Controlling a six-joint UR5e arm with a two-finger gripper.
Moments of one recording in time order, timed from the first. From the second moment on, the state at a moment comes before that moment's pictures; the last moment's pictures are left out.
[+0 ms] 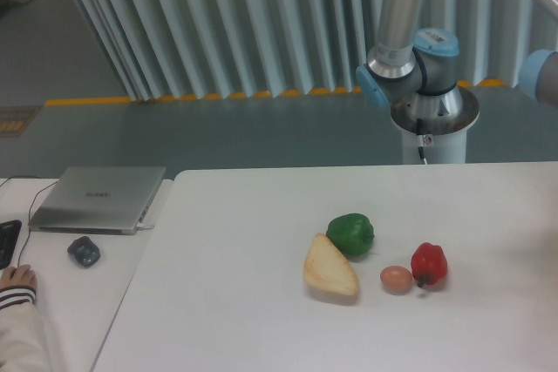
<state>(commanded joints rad) 2.73 -1.94 -1.55 -1.09 1.88 2.92</state>
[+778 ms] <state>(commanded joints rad) 2.76 -2.03 -1.52 -1.08 1.89 2.97</state>
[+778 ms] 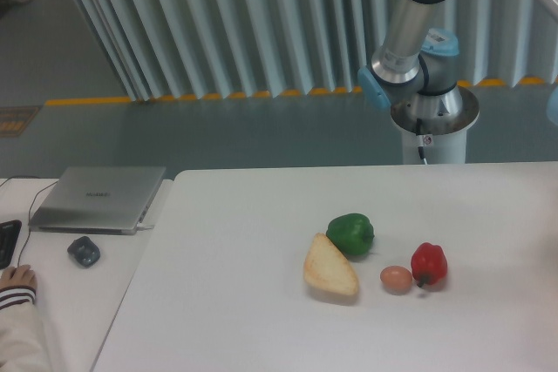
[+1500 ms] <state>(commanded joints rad) 2.79 -2.03 -1.51 -1.09 1.88 3.11</state>
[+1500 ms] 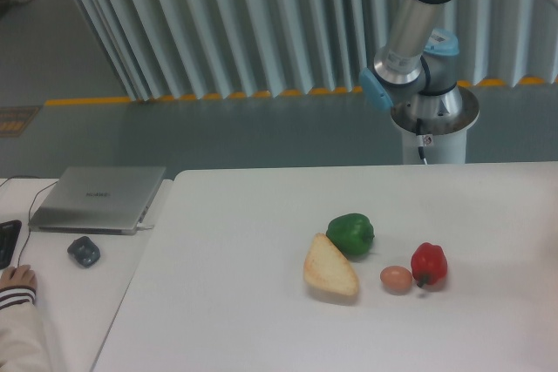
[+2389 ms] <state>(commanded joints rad) 2.76 -2.02 -1.52 -1.12 1.89 3.28</state>
